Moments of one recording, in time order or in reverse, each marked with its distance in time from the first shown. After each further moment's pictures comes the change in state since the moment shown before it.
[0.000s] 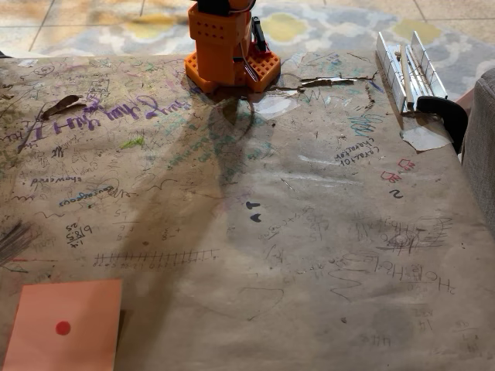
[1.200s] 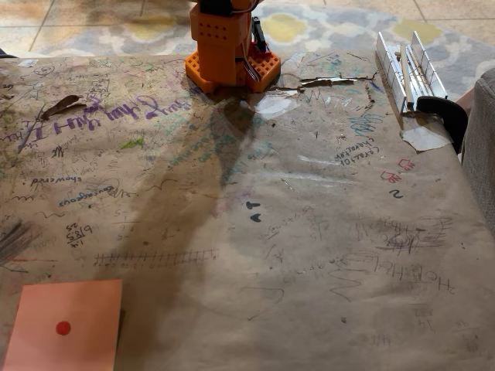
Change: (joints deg) arm -1.7 10.3 46.1 -22.1 -30.0
